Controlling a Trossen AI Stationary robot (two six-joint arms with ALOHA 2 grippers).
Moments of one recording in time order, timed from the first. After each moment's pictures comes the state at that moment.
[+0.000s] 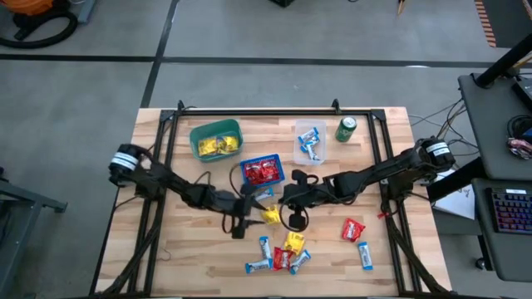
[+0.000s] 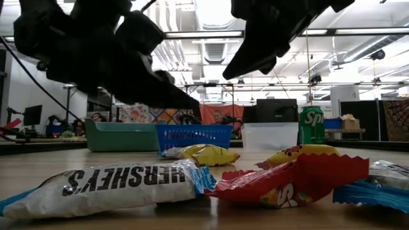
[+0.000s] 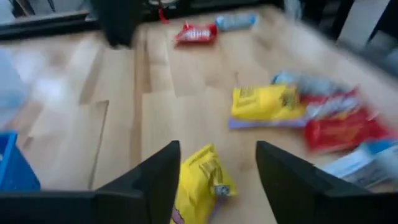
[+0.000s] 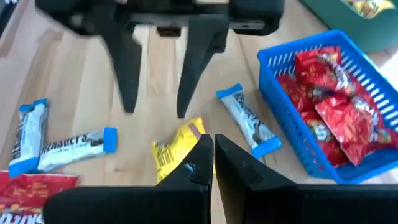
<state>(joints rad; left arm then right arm) -0.27 1.75 0.58 0.80 -0.09 0.03 0.23 1.60 1.00 -0.12 0.20 0.23</state>
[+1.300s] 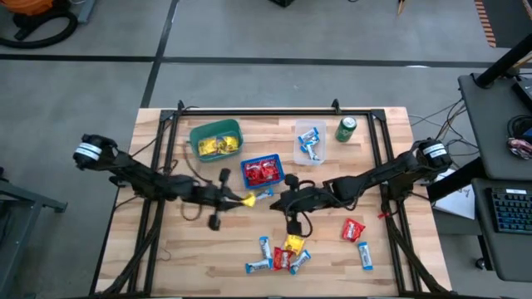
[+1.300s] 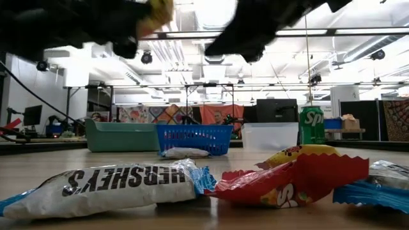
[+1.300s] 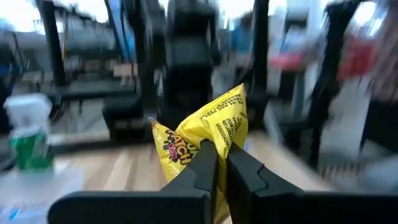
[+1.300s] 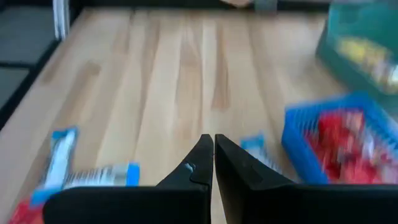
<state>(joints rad) -0.28 1.35 0.31 1.16 -0.11 0.05 0.26 1.64 1.00 0.13 0.20 0.10</state>
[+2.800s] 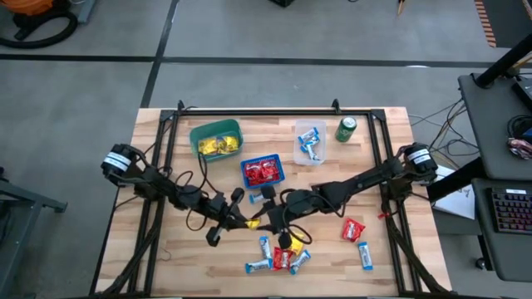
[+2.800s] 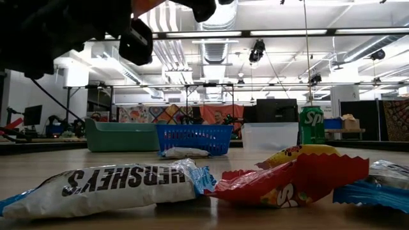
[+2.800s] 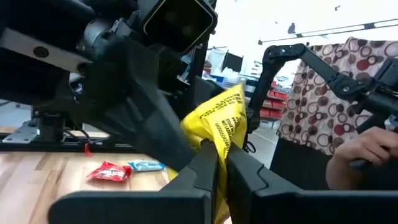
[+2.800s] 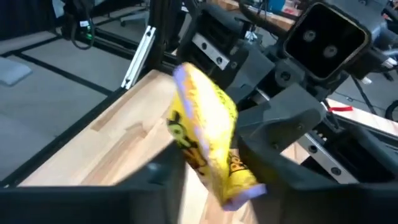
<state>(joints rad) -0.36 1.69 0.40 1.53 0.06 -0.23 0.28 1.79 1.19 0.31 0.00 -0.22</state>
